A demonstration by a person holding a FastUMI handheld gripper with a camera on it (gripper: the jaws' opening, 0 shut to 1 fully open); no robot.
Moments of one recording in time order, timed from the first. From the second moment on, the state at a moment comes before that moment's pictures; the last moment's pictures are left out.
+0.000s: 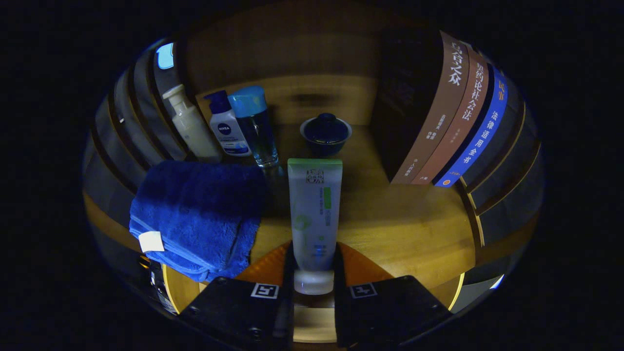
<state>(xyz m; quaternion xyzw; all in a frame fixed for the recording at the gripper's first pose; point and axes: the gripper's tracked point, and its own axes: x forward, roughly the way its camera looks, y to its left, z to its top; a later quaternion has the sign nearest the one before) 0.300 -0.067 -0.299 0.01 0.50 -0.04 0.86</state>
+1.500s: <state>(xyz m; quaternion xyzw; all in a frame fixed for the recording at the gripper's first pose) 0.149 -0.052 -0.139 0.05 0.23 -0.04 0.97</state>
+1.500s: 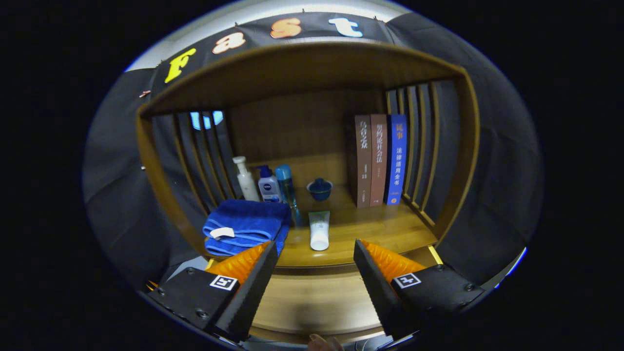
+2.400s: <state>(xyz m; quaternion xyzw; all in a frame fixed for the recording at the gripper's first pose) -0.014 -0.031 -0.233 0.05 0.17 -0.03 0.98</state>
